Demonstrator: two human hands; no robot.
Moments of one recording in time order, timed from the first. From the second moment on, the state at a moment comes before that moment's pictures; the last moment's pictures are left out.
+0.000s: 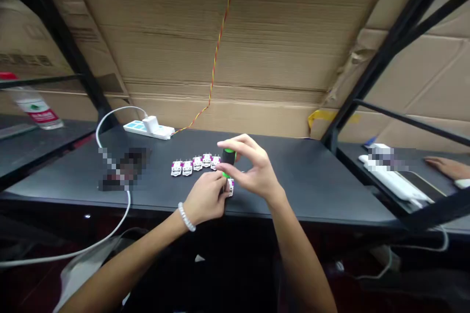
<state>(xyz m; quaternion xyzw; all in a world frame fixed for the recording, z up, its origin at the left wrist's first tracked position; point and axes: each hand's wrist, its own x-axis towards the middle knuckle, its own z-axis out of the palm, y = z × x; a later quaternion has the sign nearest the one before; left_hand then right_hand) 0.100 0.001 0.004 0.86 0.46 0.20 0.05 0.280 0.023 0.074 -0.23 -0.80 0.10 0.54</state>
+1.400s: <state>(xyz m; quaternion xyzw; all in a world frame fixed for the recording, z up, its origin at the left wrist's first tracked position) 0.104 -0.003 0.005 0.86 0.47 0.19 0.04 0.264 0.024 0.072 -0.30 -0.73 -0.06 0.61</state>
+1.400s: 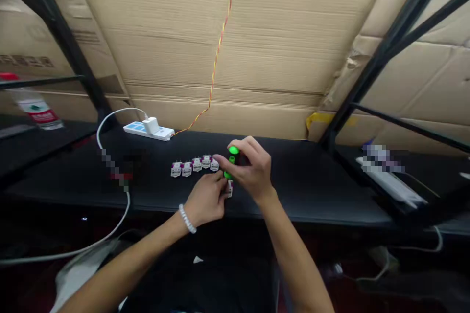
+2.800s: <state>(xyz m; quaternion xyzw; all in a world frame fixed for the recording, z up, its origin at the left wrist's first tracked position) 0.079 0.024 0.033 0.85 0.40 0.31 0.11 0.367 0.014 0.072 -0.23 -0.57 0.10 0.78</state>
